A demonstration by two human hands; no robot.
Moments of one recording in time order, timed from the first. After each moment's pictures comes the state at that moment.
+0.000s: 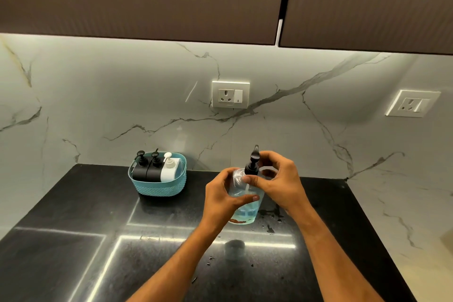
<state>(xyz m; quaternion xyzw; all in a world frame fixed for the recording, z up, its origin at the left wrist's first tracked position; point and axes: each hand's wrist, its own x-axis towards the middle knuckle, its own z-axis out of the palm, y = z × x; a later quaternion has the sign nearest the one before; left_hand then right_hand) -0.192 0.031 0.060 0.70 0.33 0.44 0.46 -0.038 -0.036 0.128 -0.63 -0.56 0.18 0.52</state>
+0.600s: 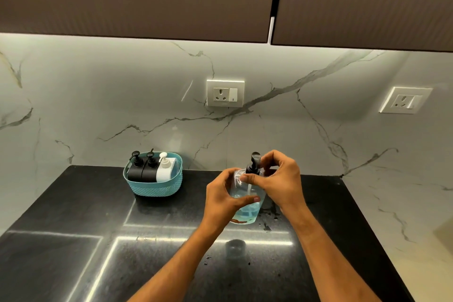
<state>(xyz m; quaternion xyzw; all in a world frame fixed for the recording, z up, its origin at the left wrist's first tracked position) -0.184 0.023 0.062 0.70 0.32 0.43 0.47 -0.036 -0.039 0.120 -0.64 -0.51 0.14 0.56</state>
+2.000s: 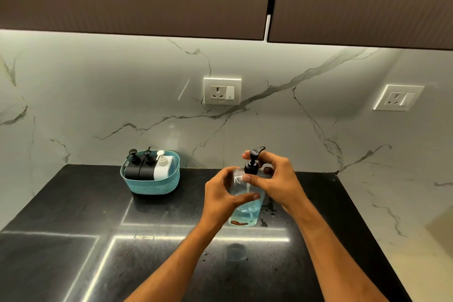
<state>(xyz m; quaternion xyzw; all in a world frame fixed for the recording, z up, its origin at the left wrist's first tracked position) -0.183 0.017 0.065 0.69 0.33 0.43 0.48 -0.027 -0.047 0.122 -0.62 -0.56 0.22 0.50</state>
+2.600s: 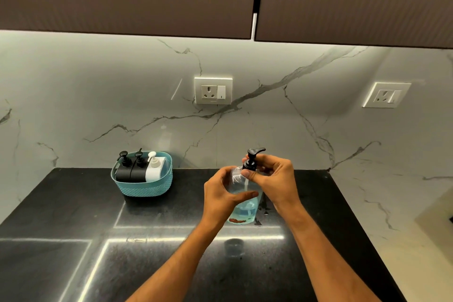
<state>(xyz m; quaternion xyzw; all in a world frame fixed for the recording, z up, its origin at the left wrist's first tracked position) -0.164 0.017 0.056 0.69 0.33 0.43 0.48 -0.028 -0.052 0.112 -0.60 -0.47 0.20 0.61</state>
